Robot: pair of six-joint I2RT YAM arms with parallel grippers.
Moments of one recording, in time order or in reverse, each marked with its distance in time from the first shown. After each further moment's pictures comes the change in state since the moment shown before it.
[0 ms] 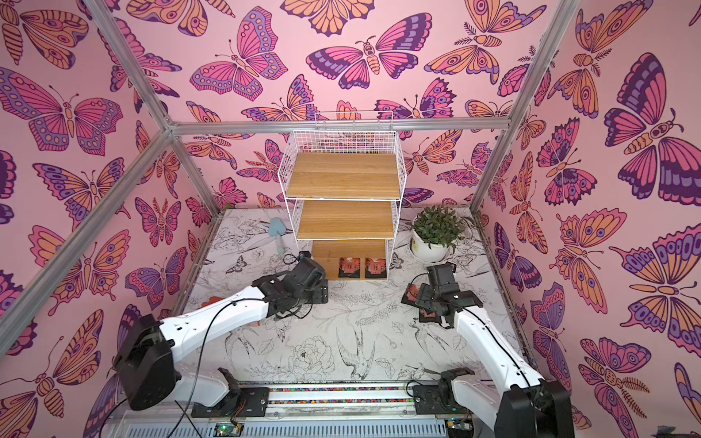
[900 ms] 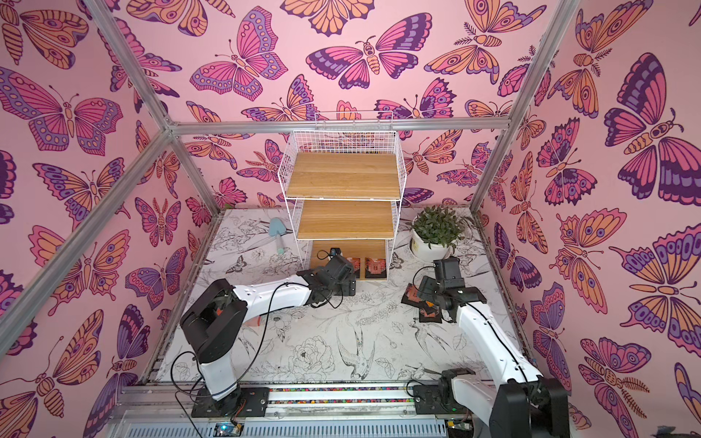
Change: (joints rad) left arm -0.021 0.372 0.141 0.287 0.010 0.060; right arm -0.074 0.035 0.036 0.058 -0.094 -0.030
